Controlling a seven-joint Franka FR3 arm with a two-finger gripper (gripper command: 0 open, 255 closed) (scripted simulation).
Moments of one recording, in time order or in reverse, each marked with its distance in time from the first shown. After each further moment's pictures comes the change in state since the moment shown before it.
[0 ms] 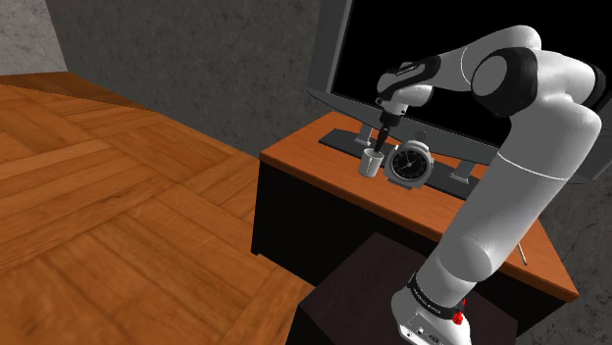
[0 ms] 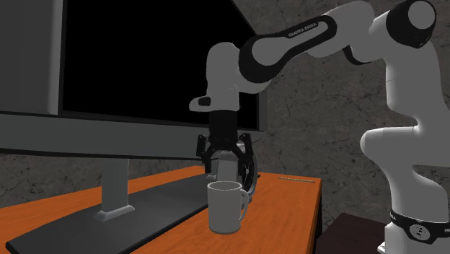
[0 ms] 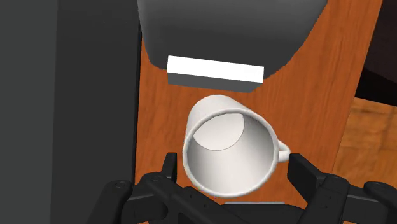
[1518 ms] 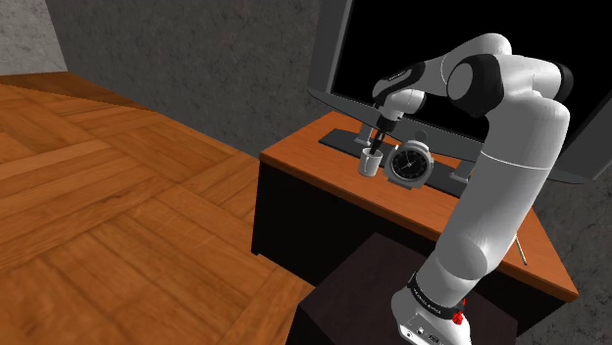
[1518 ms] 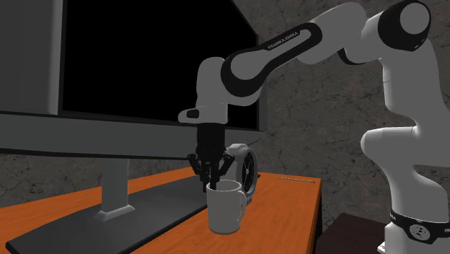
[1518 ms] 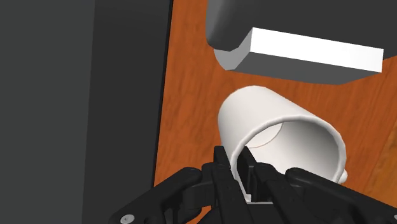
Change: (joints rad) arm -0.058 0.139 0.017 0.058 0.152 0.078 -0.154
